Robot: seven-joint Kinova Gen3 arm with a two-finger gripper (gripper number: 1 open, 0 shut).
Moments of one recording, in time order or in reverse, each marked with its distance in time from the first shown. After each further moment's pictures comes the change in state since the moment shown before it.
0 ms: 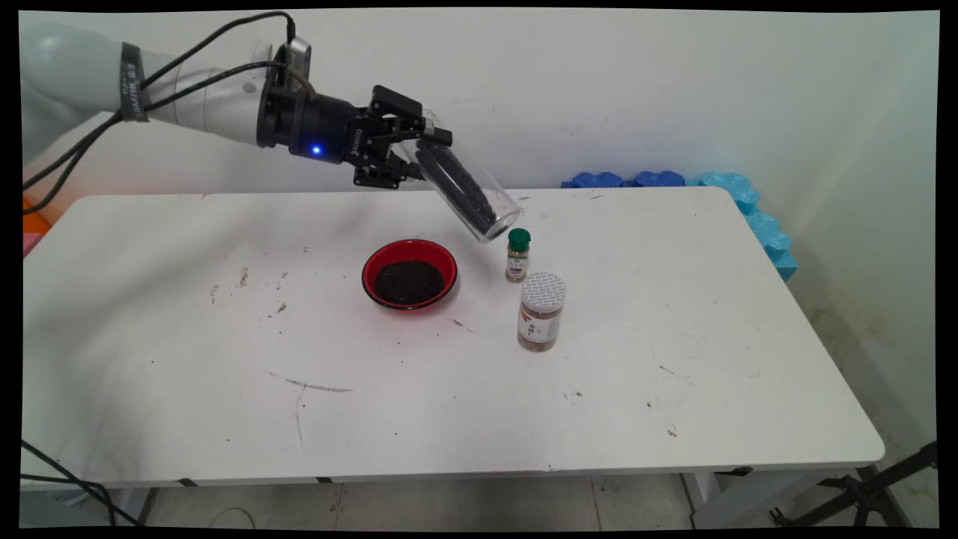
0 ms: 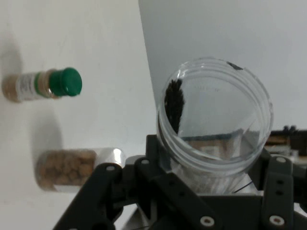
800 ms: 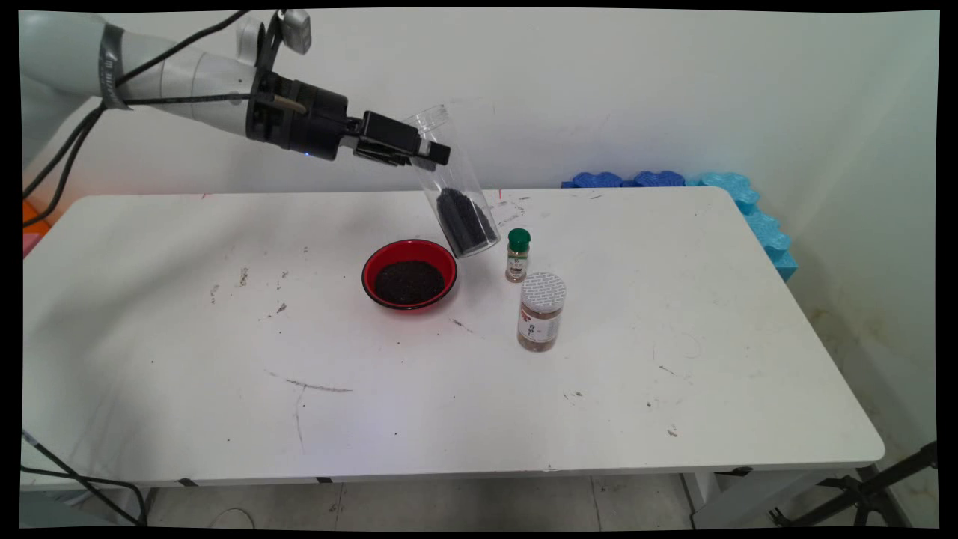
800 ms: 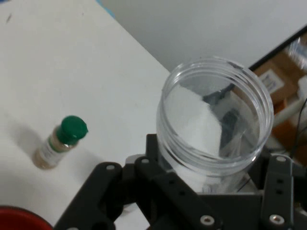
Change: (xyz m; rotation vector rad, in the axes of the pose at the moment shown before) arm -0.006 0.020 -0.006 0.005 -0.060 0.663
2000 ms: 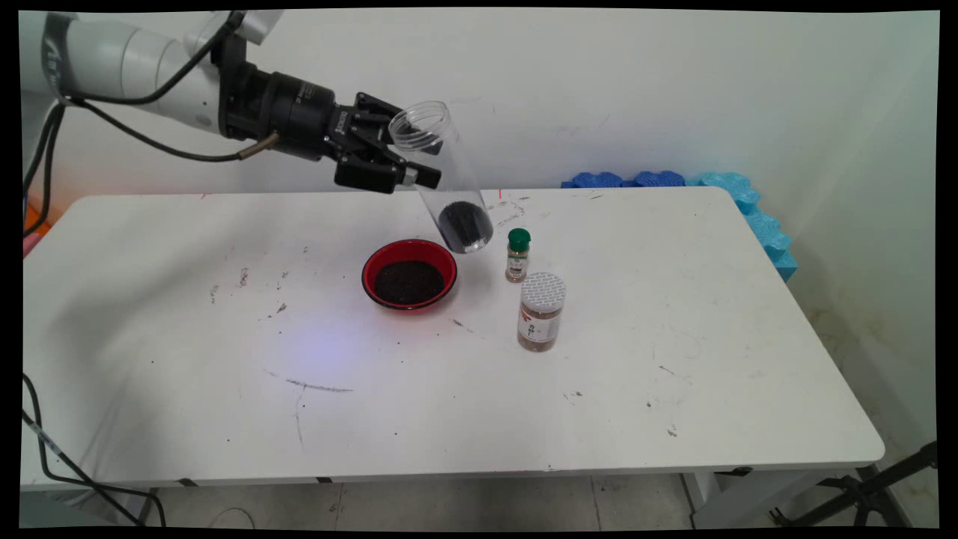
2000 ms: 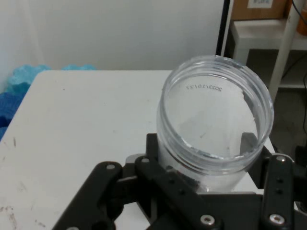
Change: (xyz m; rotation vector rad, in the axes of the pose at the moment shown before) arm -0.013 0.047 -0.013 -0.024 -0.001 0.748
